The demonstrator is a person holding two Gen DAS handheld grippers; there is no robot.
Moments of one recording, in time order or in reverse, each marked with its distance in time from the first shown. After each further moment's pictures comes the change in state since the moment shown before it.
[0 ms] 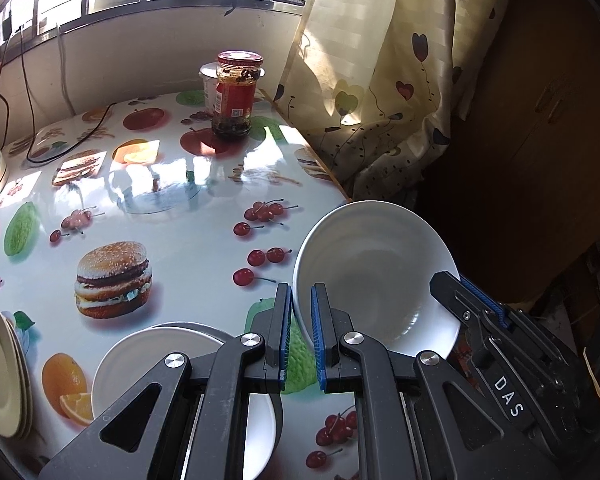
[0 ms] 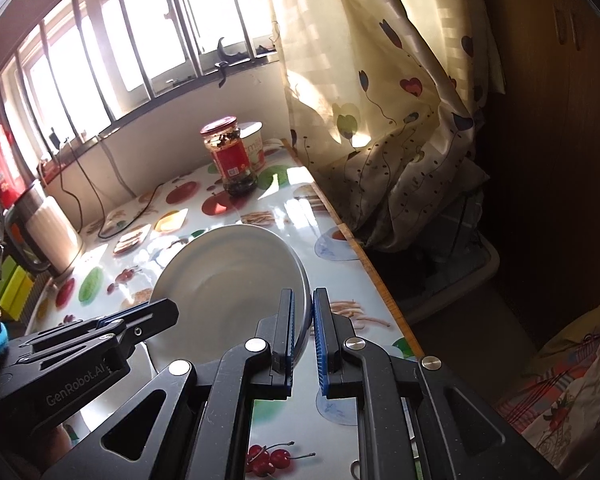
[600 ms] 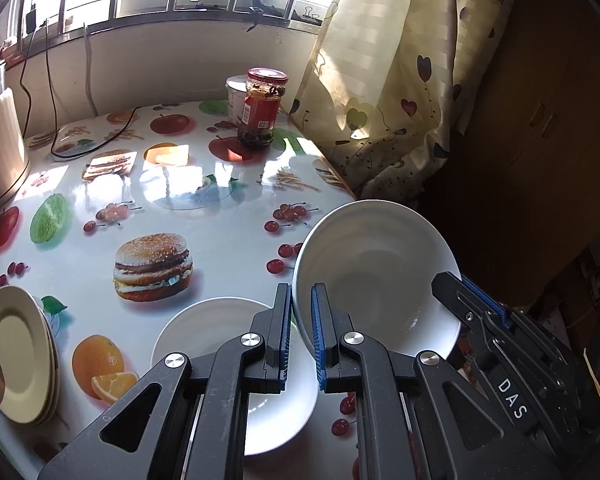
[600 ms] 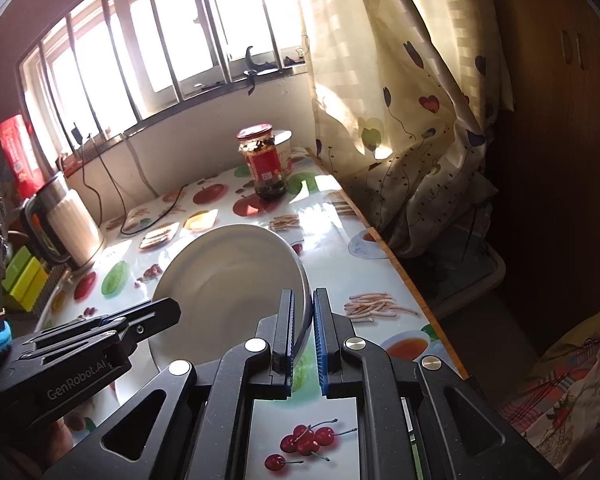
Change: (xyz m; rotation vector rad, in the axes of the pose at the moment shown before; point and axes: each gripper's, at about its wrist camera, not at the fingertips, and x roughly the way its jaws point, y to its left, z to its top) left arm -0.043 0.030 -0.016 -0.024 -0.044 -0.001; right arm -0.027 0.040 -0.011 -0.039 -0.038 0.025
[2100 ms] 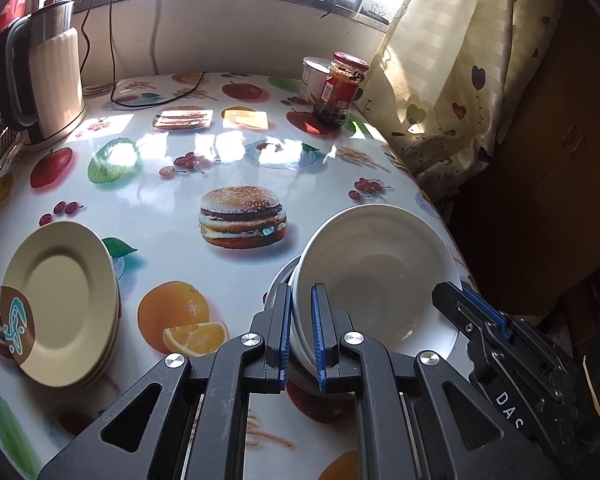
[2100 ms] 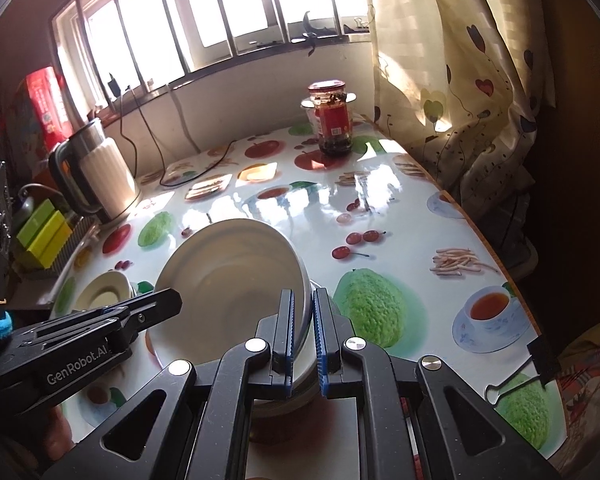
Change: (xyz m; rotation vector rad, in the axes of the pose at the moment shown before) left arm -0.020 0.077 -0.036 -0.114 0.040 0.073; right arm 0.020 0.075 -0.040 -0.080 0.099 0.079
